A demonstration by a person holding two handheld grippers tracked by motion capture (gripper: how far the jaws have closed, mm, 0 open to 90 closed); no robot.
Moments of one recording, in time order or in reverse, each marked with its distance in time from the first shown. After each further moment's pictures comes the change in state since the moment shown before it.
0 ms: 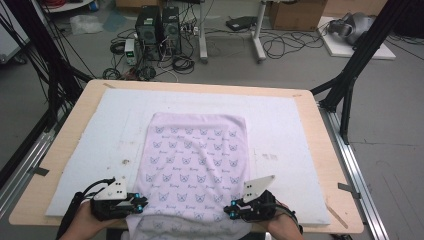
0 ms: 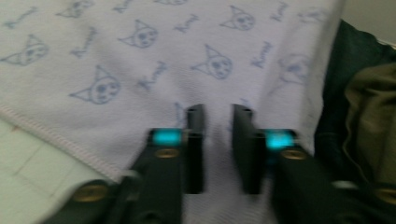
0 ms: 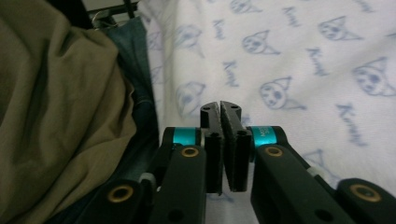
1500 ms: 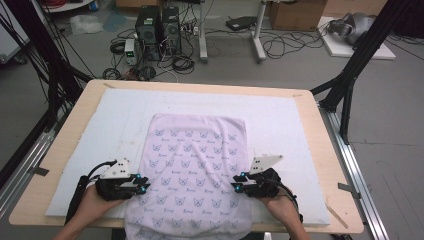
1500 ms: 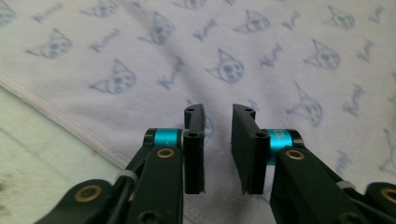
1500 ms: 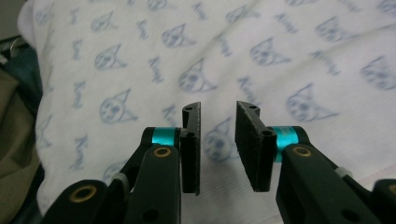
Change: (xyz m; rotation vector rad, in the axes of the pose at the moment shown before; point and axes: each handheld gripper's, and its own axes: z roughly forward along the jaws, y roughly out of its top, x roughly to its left) left arm 0.041 0.016 0.007 -0.042 0.071 -0.050; right arm -0.052 0.000 -0.016 -0.041 -0.241 0.136
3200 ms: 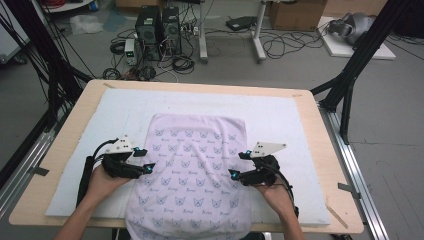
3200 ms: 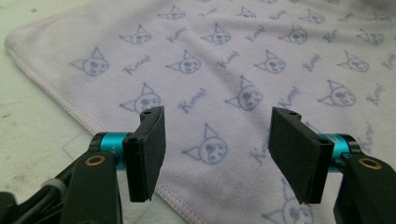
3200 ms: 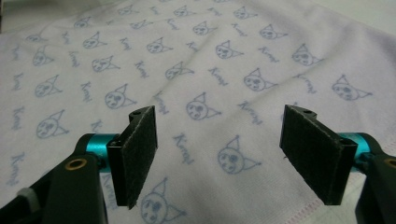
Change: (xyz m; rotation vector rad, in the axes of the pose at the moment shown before) left arm 0.042 0.023 0.016 -0.067 0.092 -0.067; right arm -0.021 0.019 0.001 -0.107 -0.127 0.069
